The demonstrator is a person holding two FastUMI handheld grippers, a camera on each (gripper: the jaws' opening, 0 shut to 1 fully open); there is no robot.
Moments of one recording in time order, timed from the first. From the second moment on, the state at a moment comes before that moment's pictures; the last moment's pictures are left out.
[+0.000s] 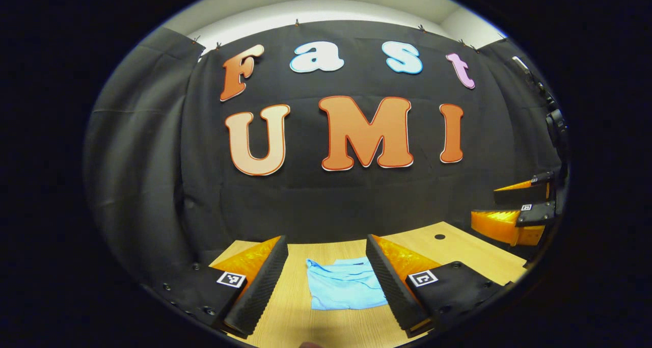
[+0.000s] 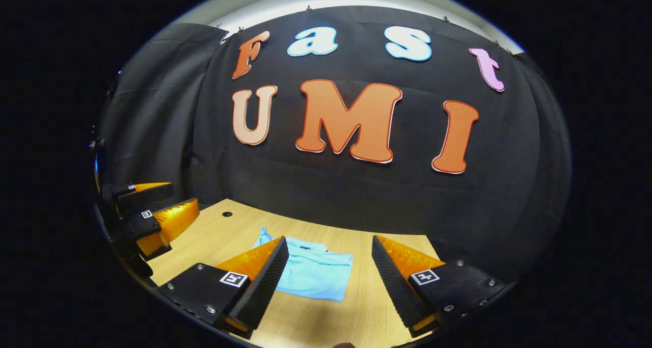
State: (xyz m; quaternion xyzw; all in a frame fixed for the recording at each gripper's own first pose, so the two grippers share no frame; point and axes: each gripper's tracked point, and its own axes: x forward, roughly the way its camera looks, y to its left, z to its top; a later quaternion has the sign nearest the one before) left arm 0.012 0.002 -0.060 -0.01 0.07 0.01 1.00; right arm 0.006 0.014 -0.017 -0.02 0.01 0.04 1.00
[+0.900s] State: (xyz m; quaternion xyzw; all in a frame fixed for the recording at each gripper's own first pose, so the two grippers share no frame) left arm -0.047 0.032 -0.032 0.00 0.01 0.02 1.00; right arm -0.035 0.045 0.002 -0.02 -0.09 0.05 0.99
